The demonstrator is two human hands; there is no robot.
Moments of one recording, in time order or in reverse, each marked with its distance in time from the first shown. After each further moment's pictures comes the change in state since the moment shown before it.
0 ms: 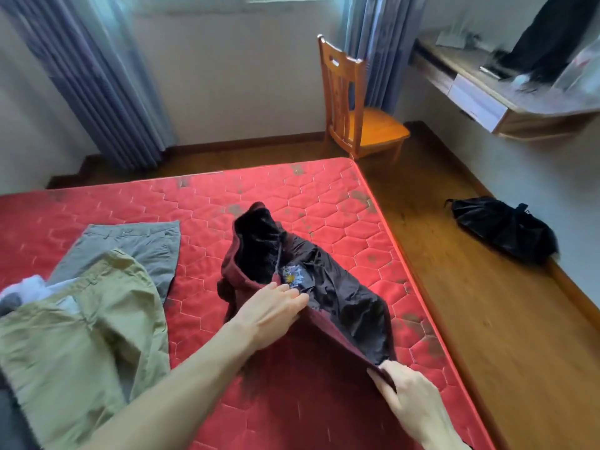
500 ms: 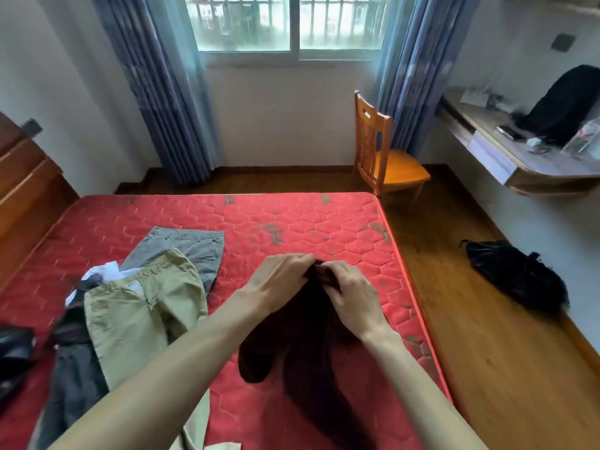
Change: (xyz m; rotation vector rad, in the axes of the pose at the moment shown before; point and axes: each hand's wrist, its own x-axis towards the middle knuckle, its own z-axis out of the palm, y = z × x) left_hand -0.061 0.034 -0.208 -0.248 0.187 -0.300; right_hand 0.026 -0.218 -0.195 0.256 0.131 -0.396
